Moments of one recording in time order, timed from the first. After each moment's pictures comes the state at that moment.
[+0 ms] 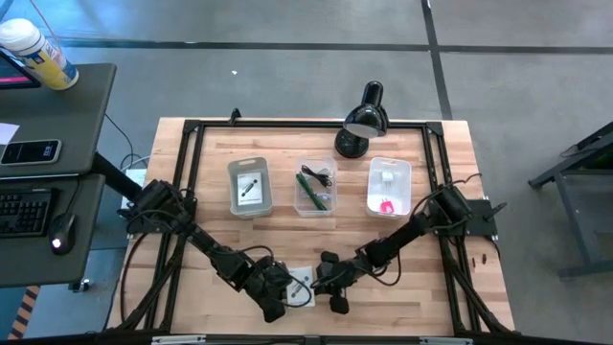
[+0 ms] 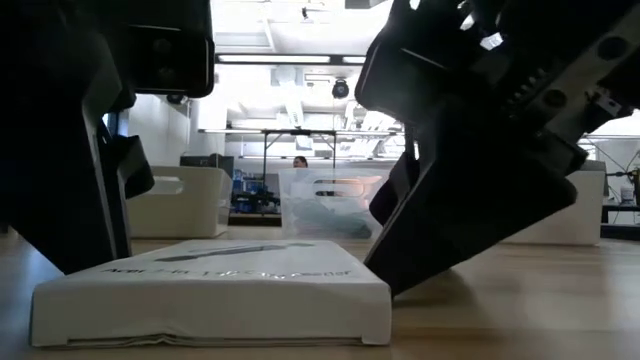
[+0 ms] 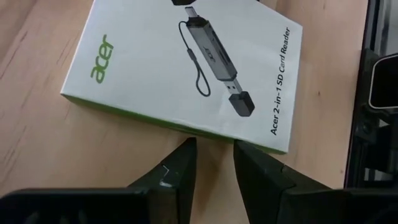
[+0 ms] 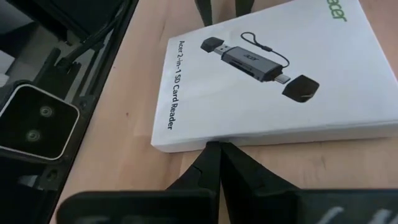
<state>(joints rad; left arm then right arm) -0.50 1.93 1.04 -0.09 -0.21 -0.97 0.46 2.09 0.98 0.49 0.01 0.51</state>
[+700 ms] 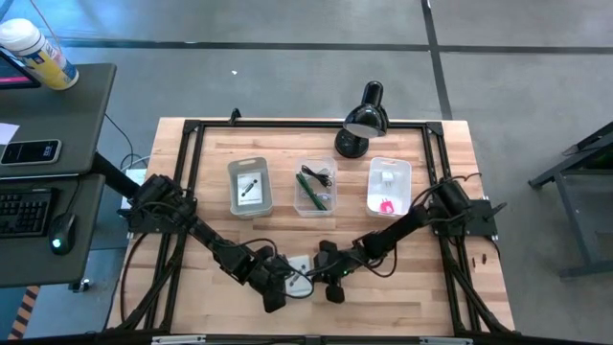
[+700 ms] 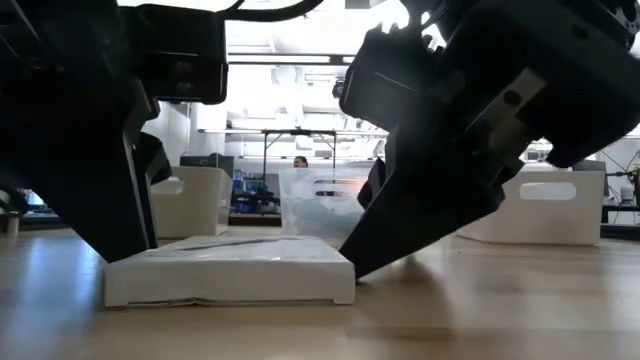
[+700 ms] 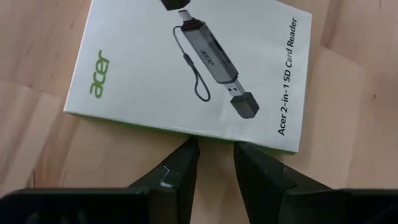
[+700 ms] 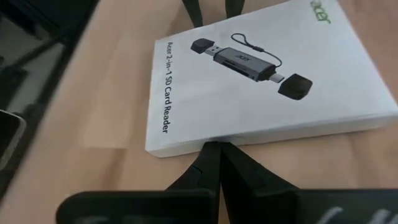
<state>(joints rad) -0.42 1.93 1.04 -0.21 -0.25 -0.88 0.38 2.08 0.98 0.42 0.03 0.43</state>
